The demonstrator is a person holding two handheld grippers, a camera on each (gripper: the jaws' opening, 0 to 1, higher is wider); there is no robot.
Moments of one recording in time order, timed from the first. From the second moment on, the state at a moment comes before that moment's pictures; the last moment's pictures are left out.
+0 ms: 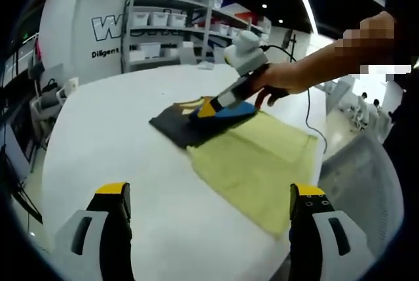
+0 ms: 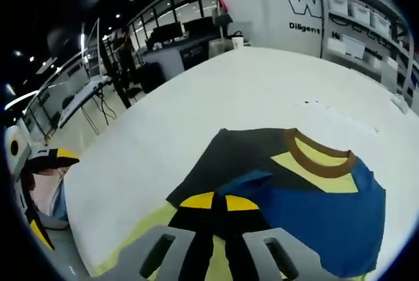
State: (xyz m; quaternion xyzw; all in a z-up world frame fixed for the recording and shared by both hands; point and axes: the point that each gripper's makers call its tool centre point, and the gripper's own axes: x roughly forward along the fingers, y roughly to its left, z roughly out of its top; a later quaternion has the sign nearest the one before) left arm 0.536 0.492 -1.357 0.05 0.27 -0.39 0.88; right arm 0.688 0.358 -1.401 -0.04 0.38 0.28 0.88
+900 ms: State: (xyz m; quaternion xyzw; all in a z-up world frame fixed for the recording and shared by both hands) left arm 0.539 0.487 -1.362 0.04 0.28 -0.39 0.88; right arm 0.681 0.344 -1.395 -0.07 0.36 0.32 0.88
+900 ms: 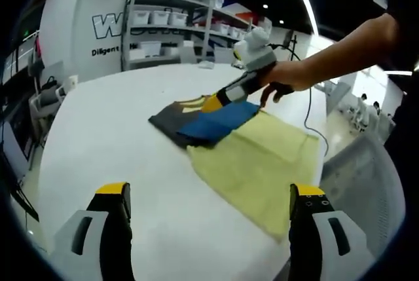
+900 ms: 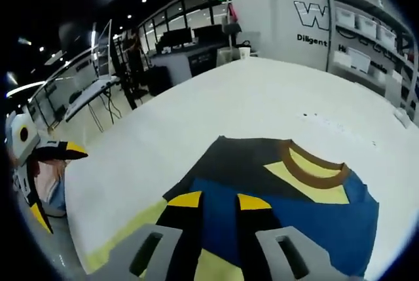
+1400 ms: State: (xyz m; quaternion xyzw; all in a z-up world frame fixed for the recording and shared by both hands) left arm 0.532 0.488 -1.361 0.05 0.28 -0.39 0.88; right arm 0.654 0.362 -1.435 -0.18 0.37 0.36 0.84
